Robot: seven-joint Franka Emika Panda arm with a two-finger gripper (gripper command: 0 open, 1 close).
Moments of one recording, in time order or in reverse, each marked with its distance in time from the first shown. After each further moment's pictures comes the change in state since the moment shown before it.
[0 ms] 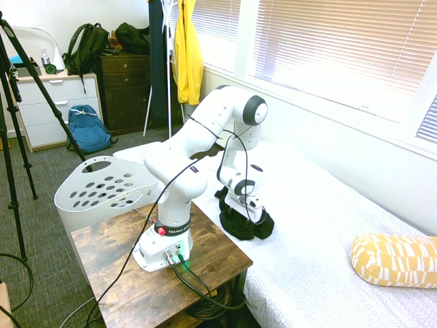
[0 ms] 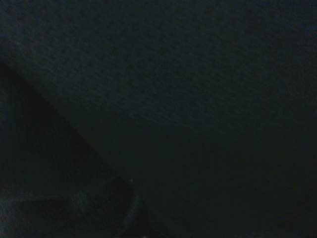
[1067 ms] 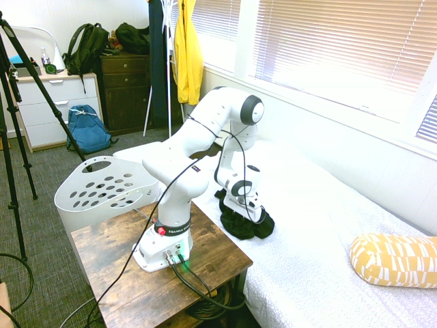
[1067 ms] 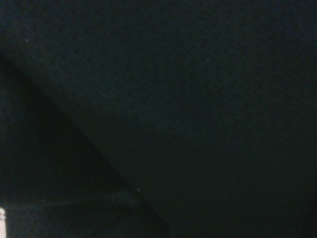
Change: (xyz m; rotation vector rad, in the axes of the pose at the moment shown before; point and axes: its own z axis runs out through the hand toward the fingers) arm 0.003 -0.001 -0.005 0.020 0.025 -0.014
